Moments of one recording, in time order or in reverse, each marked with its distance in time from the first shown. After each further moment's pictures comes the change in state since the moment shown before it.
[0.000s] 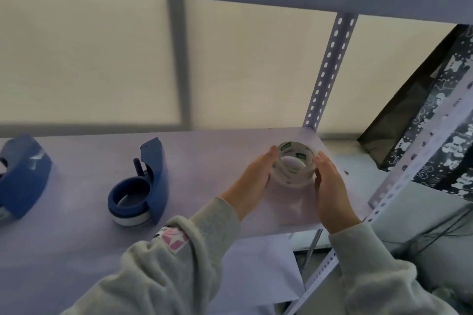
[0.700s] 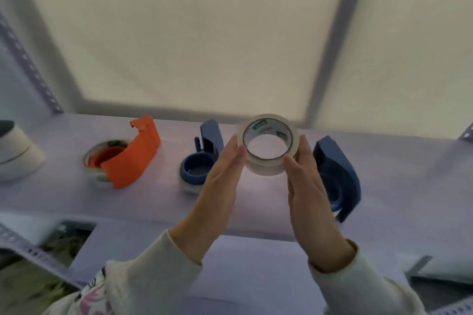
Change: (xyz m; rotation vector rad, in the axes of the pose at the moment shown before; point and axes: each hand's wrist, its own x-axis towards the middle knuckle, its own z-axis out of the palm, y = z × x) left_hand -0.212 0.026 -0.300 -0.042 0.364 0.410; right_hand -0.176 -0.009 0.347 0.075 -0.506 -0.224
